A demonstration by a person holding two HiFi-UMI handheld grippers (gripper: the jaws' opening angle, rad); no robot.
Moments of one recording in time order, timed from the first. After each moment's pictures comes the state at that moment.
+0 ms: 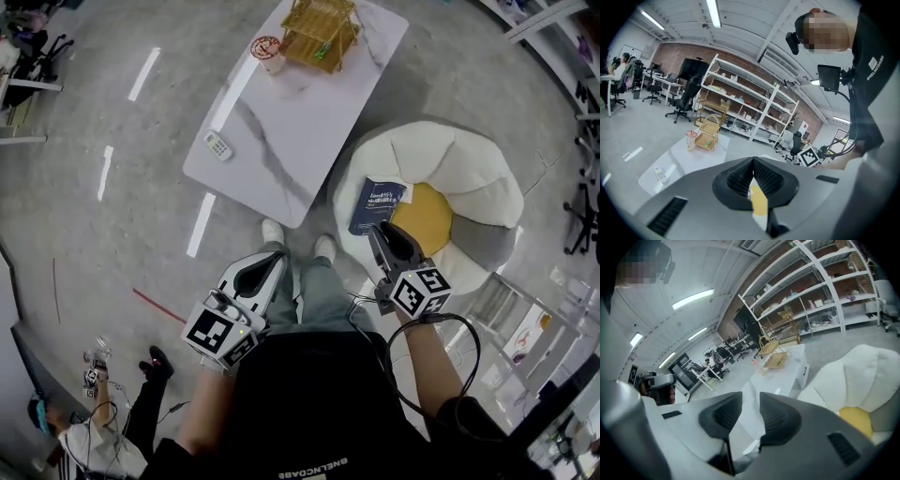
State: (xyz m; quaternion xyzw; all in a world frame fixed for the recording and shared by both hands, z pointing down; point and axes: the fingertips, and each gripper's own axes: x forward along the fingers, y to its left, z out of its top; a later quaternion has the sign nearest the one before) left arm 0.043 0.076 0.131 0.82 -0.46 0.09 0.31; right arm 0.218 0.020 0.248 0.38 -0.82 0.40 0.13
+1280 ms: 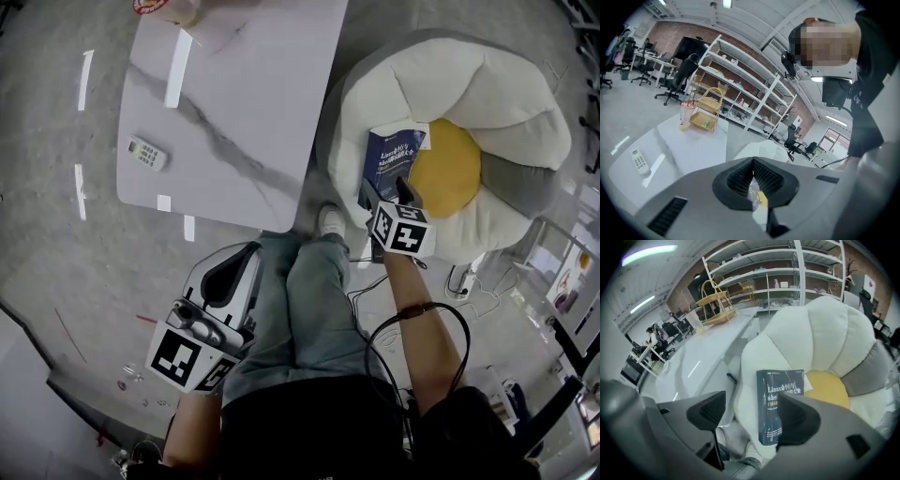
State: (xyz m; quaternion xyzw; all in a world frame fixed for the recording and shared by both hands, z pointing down) left arm 0.021 0.011 0.323 0.84 -0.39 0.10 0.35; right arm 0.255 0.012 0.599 0.55 -0.64 0.43 0.31
